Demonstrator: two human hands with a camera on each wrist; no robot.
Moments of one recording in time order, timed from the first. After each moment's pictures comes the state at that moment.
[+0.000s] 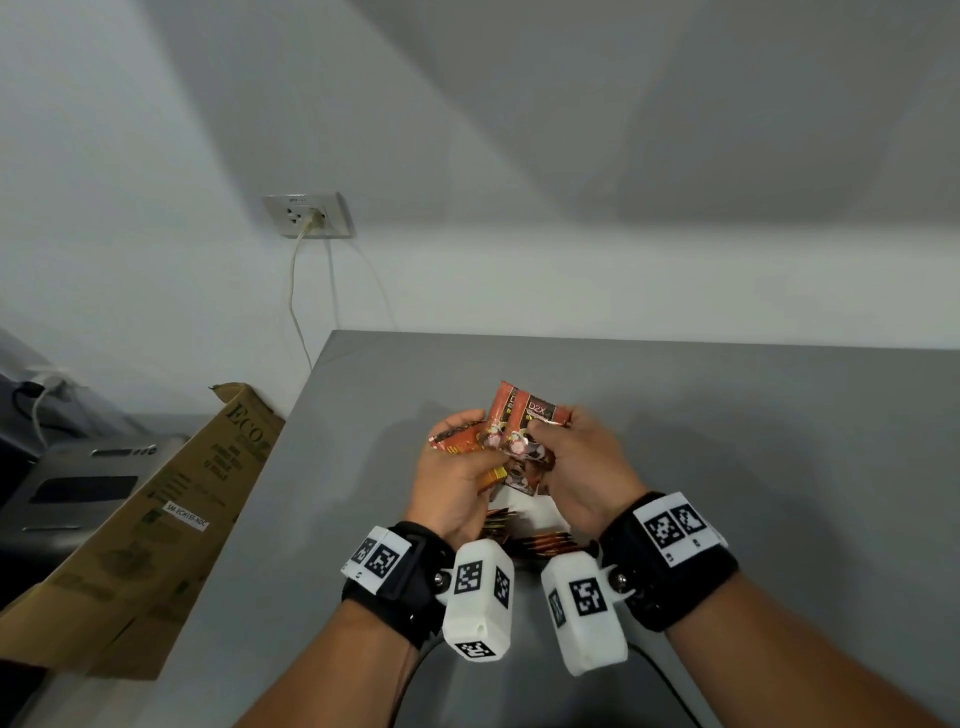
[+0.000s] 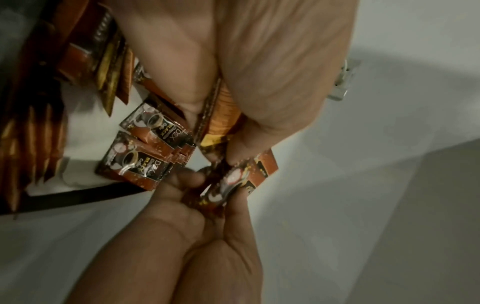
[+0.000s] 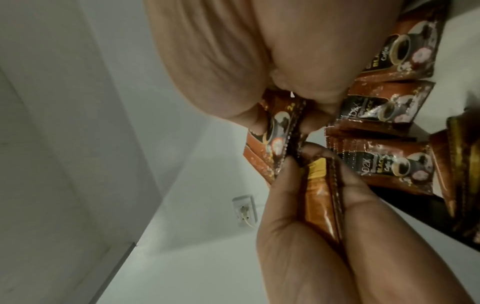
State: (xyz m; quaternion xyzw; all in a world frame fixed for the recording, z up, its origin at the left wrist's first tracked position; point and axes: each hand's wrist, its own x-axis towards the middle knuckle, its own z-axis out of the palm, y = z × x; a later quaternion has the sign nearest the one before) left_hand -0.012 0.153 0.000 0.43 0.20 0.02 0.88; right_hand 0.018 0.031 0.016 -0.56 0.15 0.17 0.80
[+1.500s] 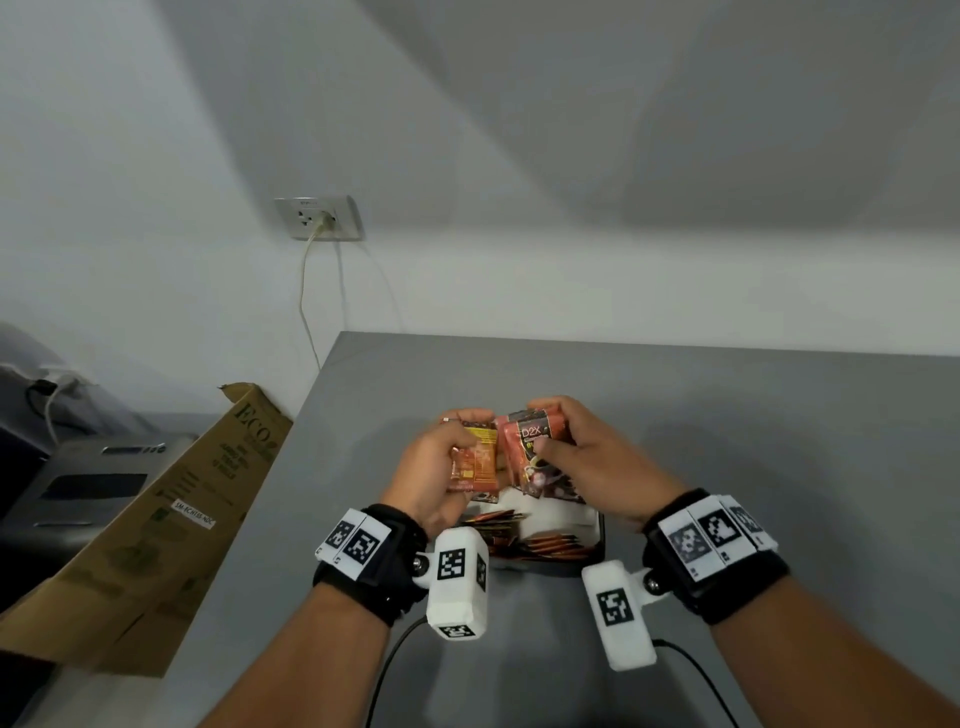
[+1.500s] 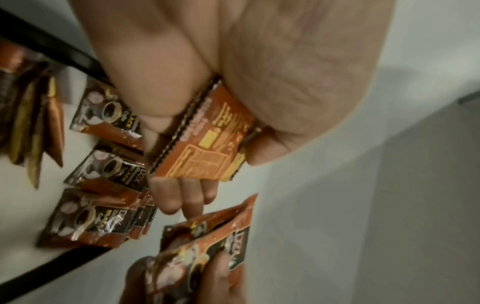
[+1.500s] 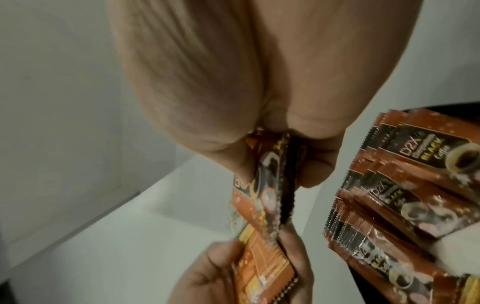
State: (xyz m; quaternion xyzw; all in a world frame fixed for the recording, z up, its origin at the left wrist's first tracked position) left_hand -0.001 0.188 0.006 0.51 0.16 -0.09 0.84; right_hand 0.019 -0.002 0.035 -0.82 -0.13 0.20 0.52
